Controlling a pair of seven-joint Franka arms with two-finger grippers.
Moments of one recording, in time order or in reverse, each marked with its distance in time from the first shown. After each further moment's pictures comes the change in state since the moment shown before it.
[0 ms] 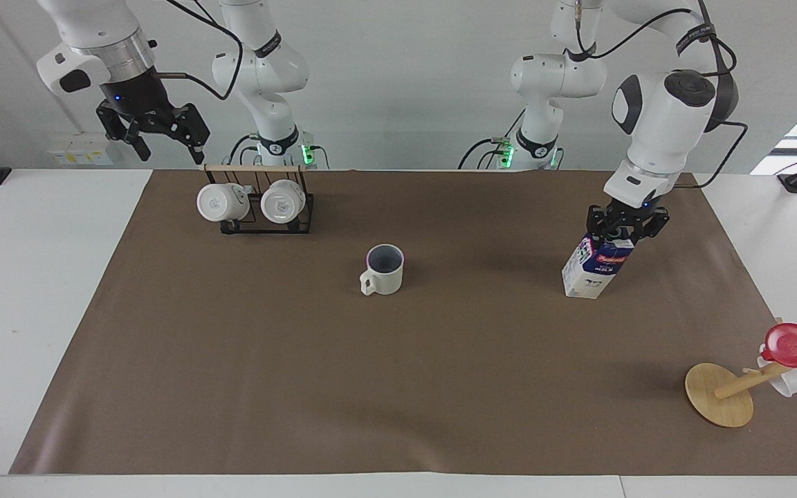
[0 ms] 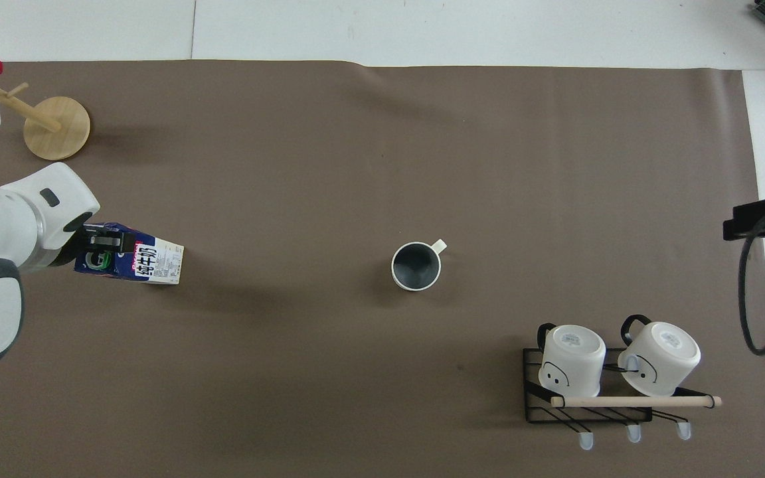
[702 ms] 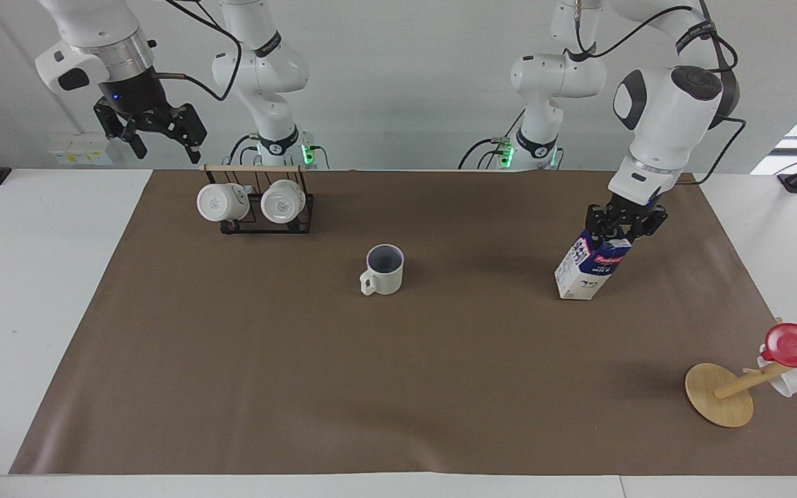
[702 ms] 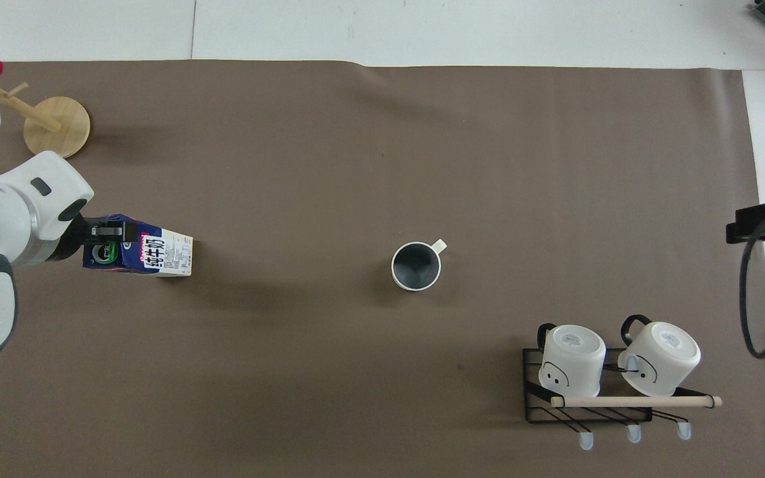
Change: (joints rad) left arm -0.017 0.001 -0.008 0.042 -0.055 -0.015 -0.103; right arm 0.000 -0.011 0.002 -0.011 -0.002 -0.001 0.010
